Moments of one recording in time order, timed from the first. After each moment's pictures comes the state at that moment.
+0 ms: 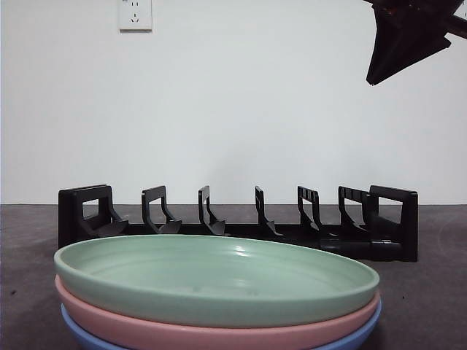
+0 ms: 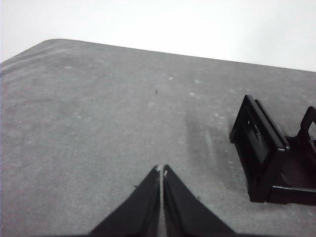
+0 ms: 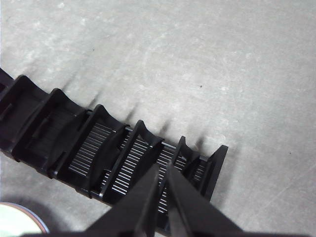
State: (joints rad) left arm -0.03 0.00 0.03 -0.17 -0.07 -0.12; right arm 0.26 1.30 1.19 -0.57 -0.19 0.00
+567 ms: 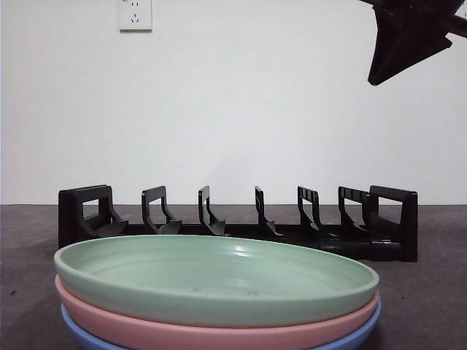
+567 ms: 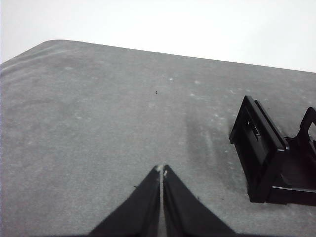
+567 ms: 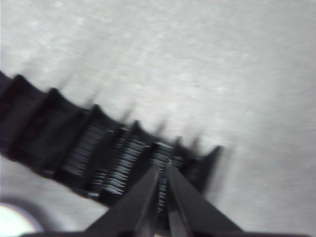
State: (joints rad) left arm -0.03 0.00 0.03 -0.17 -0.07 -0.12; right arm 0.26 1.30 1.19 -0.57 -0.15 -0.04
